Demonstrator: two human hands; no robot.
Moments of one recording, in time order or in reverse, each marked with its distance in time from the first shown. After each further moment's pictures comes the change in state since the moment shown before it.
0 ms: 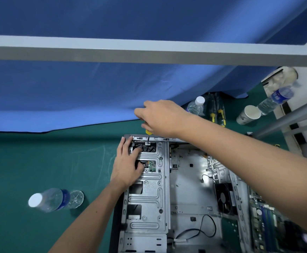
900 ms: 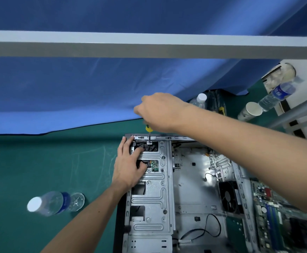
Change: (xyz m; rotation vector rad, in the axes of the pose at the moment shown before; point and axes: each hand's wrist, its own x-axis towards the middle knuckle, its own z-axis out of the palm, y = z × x) left_hand -0.002 -0.005 0.001 -0.053 0.025 -0.018; right_hand 0.008 -0.013 -0.018 -0.143 -0.043 0.018
